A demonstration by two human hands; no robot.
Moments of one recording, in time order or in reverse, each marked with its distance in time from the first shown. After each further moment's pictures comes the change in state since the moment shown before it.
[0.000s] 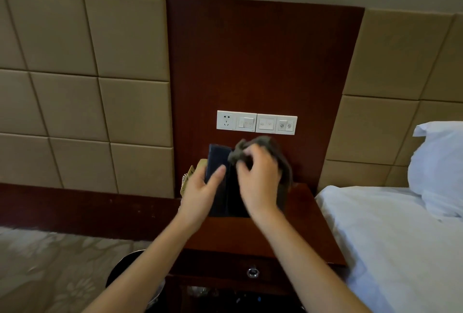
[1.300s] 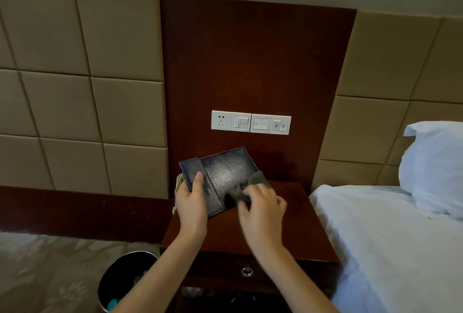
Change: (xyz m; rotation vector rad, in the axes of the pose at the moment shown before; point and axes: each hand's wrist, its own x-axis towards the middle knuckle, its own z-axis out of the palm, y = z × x) left_hand -0.002 -0.020 0.021 -0.247 0.455 -0.176; right_hand -0.052 0.048 0.006 -0.272 -0.052 -0.049
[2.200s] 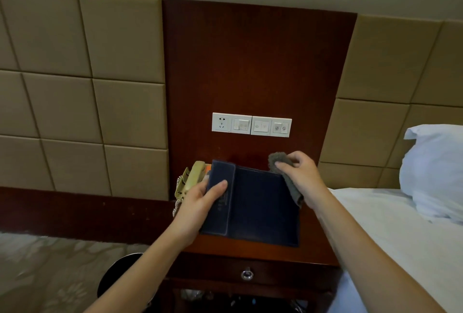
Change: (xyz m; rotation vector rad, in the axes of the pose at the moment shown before) left_hand -0.006 0.024 -0.020 0.162 -0.626 -0.096; right_hand 0.091 0.054 -0.059 0.718 -0.284 0.429
